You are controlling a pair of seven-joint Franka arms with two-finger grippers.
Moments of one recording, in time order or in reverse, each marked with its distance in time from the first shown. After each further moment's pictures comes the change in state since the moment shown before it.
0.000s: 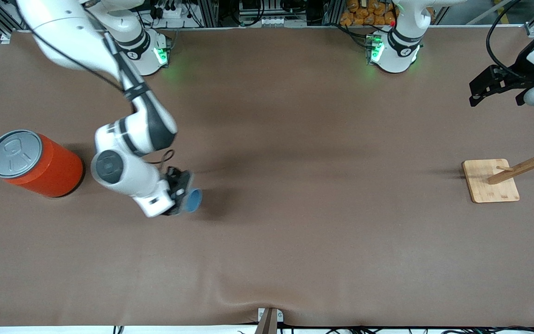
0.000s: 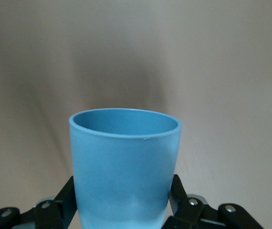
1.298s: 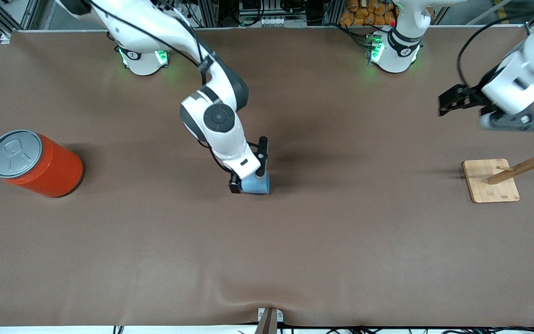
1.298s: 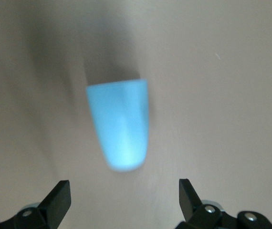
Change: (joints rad) left arm -0.017 0.114 -0.040 -0.030 -0.121 -0.020 -0.018; right arm 0.327 -0.010 -0.070 0.069 -0.136 -0.029 0.359
